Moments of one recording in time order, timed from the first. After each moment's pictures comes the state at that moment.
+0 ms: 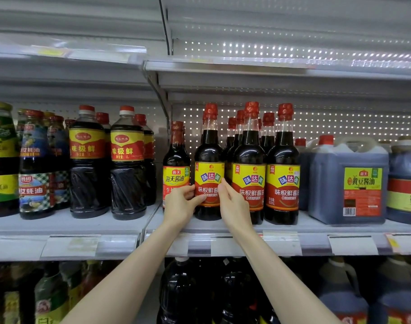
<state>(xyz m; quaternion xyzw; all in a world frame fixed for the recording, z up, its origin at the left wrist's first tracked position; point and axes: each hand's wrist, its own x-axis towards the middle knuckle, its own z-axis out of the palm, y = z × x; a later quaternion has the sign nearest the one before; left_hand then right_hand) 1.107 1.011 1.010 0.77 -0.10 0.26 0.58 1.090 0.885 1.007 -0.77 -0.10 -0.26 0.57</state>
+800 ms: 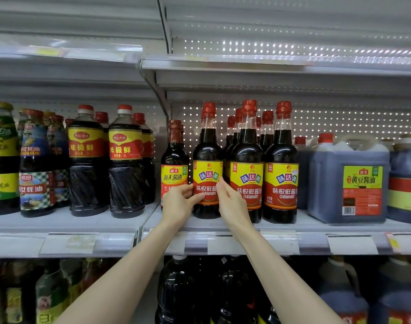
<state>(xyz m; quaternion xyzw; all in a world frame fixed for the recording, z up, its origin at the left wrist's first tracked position) 1.110 1.007 1.008 0.77 -0.10 0.28 0.56 1.092 0.879 1.008 -0.77 -0.12 -0.23 0.58</state>
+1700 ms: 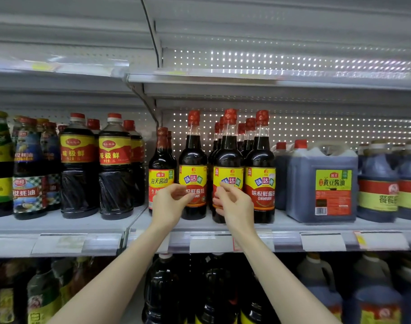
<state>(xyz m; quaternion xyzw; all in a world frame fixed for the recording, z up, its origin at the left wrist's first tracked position) 1.083 0.990 1.017 0.77 -0.10 0.35 0.52 1.062 0.841 1.012 -0.68 -0.10 -0.28 0.67</state>
